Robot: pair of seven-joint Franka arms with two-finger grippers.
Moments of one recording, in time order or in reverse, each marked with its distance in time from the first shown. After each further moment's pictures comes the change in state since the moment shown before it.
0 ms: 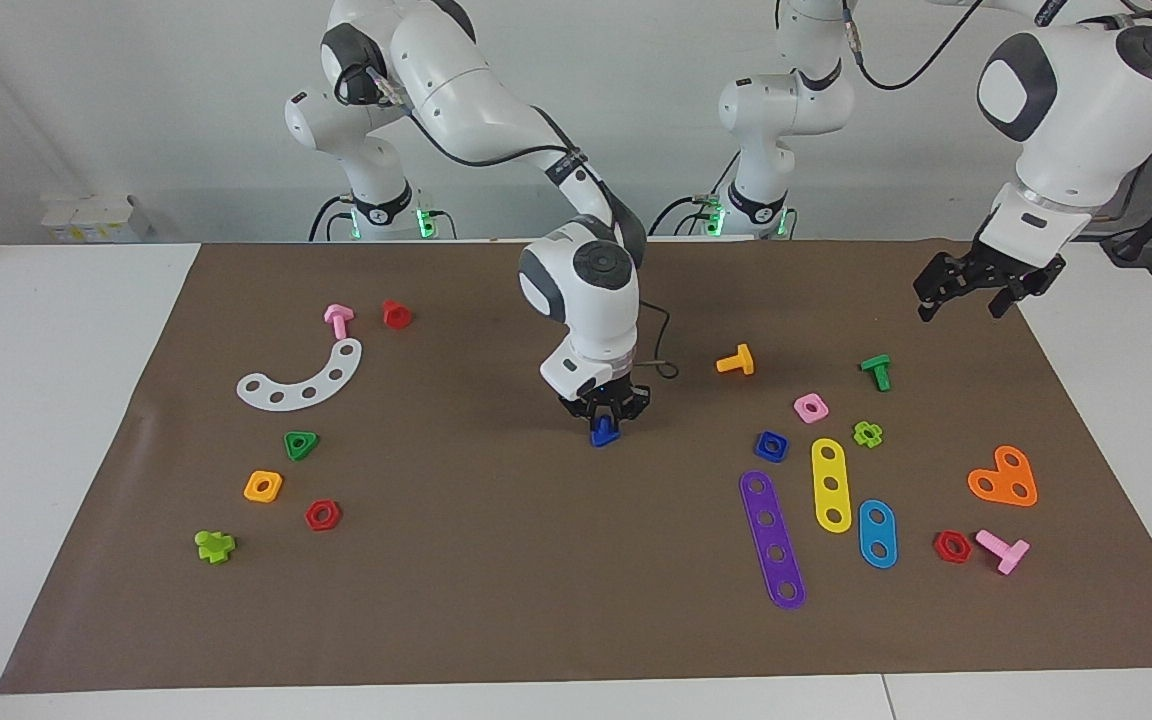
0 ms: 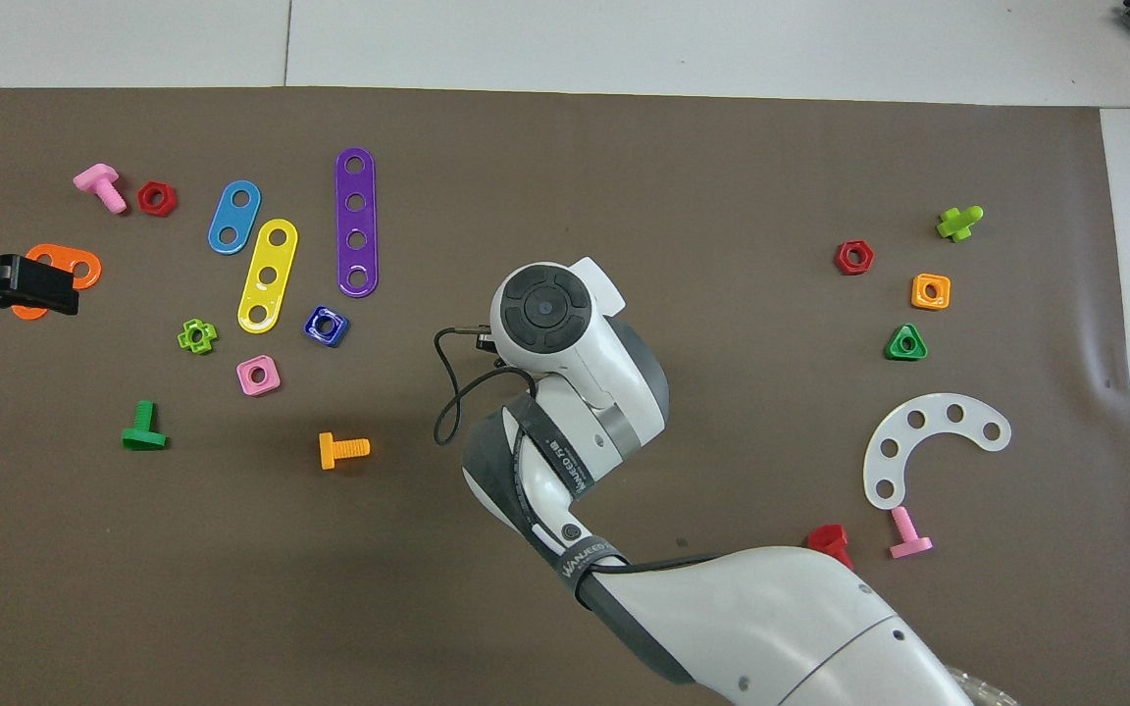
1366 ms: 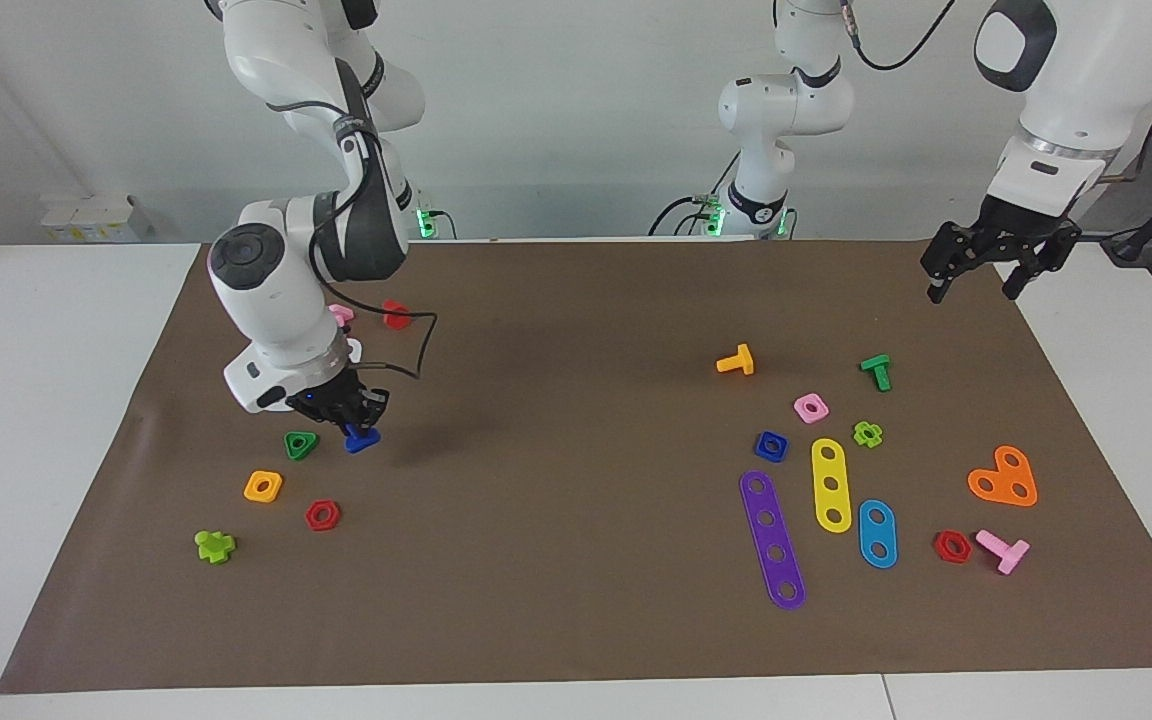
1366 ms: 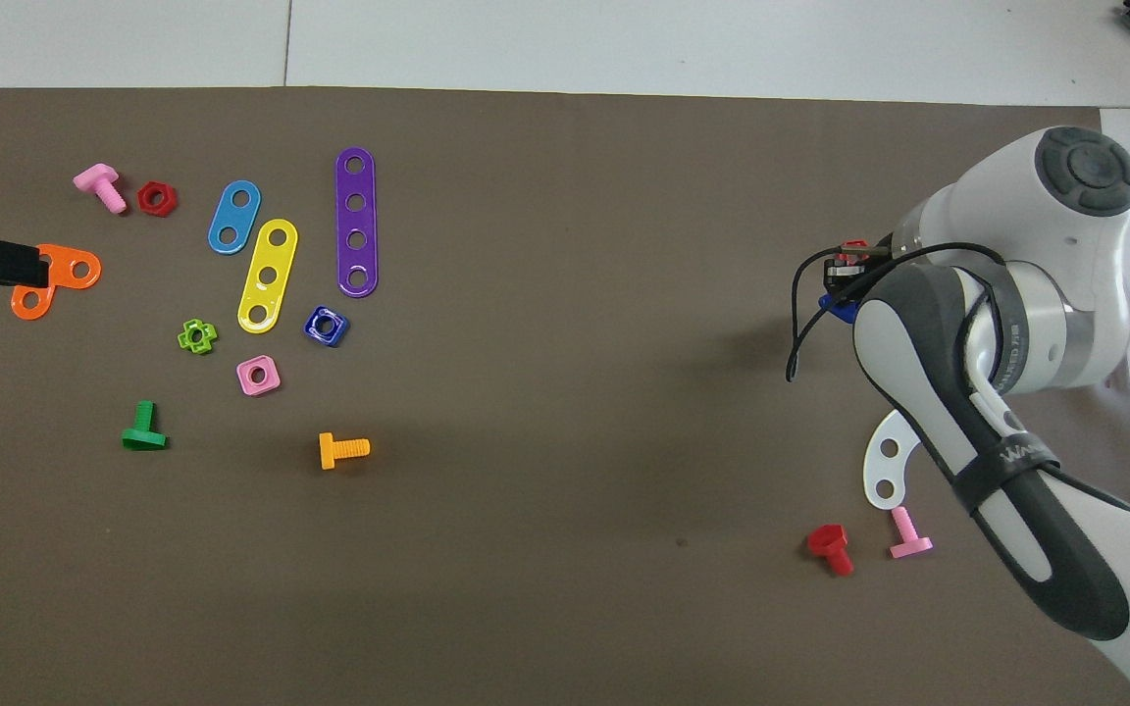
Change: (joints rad) left arm -0.009 -0.056 -0.002 0.044 0.000 0.036 -0.008; right arm -0.532 -0.327 -0.013 -0.288 0.006 -0.142 -0.574
